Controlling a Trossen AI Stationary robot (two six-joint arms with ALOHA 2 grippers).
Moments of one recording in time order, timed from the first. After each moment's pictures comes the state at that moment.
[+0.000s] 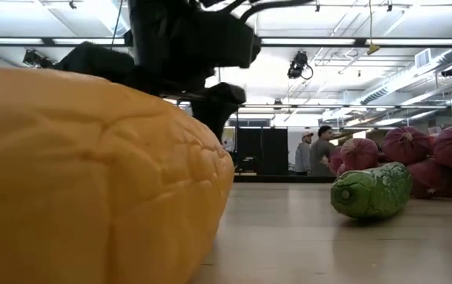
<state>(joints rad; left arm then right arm) -0.33 2.06 1.50 -0.77 -0.09 0.30 0.62 1.36 1.69 -1.46 0.35 1.54</state>
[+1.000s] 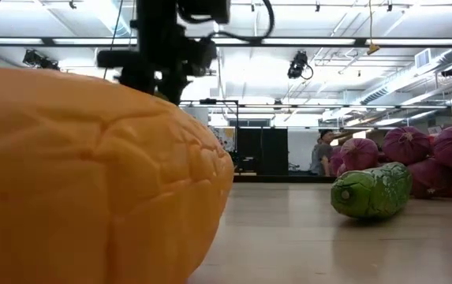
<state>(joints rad) -0.06 1.83 1.50 -1.20 -0.34 0.24 0.62 1.36 1.69 -1.46 0.46 1.51</state>
